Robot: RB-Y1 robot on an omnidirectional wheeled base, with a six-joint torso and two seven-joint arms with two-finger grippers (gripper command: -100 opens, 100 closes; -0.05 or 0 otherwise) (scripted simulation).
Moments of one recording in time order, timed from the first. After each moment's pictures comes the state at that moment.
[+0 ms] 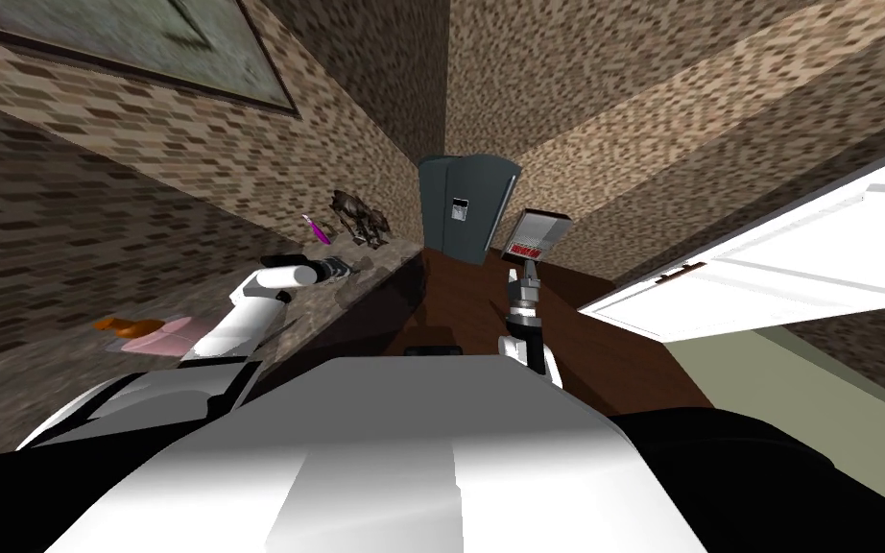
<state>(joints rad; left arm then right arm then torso) -0.21 0.83 0.10 -1.44 0.88 0.73 0.76 0.53 -0.04 -0.05 -2.24 0.05 -0.38 -0.10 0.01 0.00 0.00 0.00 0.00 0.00</state>
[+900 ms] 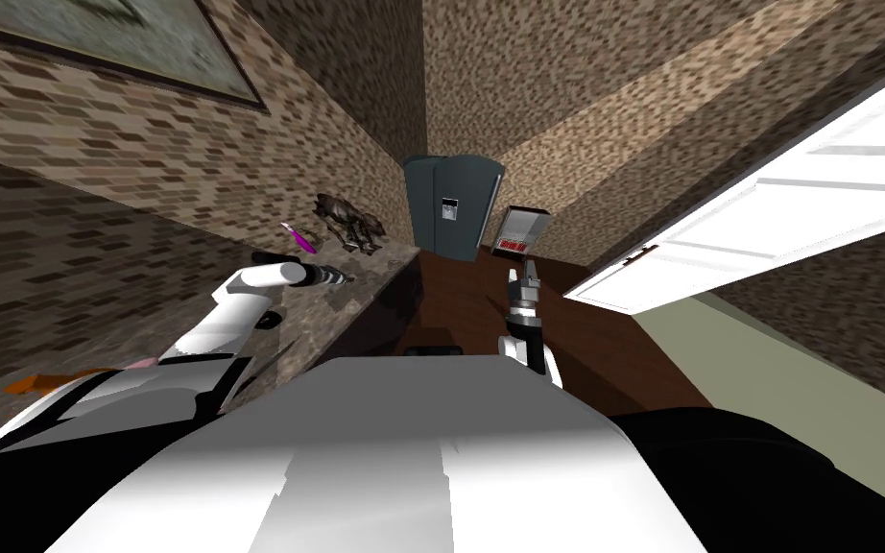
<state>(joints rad) -0.24 0.88 0.11 -1.34 0.94 0.95 0.86 0.53 -0.04 -0.05 -2.24 0.05 -0.38 -0.10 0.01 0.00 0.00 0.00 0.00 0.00</state>
